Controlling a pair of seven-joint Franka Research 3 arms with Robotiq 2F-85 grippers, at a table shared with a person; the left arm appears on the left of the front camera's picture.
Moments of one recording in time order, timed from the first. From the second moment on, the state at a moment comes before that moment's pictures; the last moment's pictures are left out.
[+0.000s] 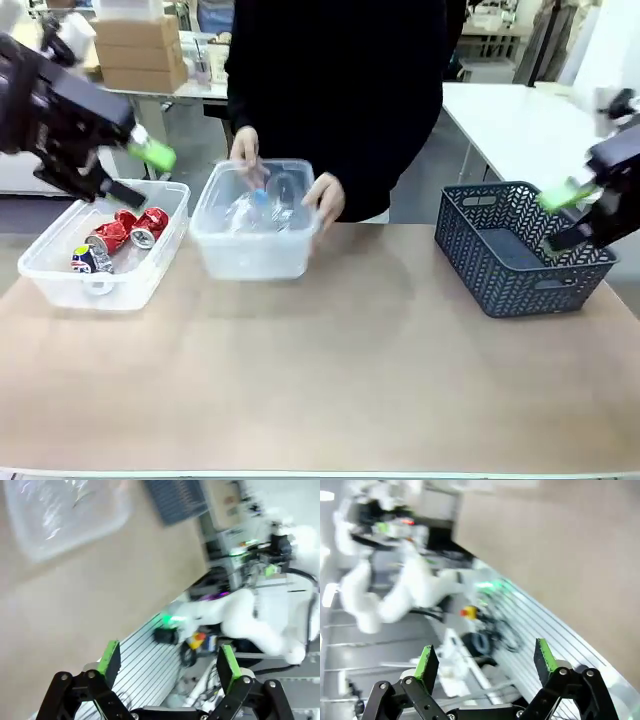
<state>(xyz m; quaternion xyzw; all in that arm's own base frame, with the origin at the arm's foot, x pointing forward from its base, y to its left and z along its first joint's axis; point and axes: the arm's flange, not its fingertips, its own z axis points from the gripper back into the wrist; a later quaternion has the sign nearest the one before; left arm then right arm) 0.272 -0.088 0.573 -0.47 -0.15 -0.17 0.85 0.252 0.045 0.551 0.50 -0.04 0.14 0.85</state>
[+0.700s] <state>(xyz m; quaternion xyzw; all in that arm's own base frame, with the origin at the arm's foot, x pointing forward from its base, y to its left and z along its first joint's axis) 0.290 0.061 0.479 -0.65 -0.08 -0.10 0.75 0.227 -0.093 0.578 0.68 -0.15 -0.04 0.72</state>
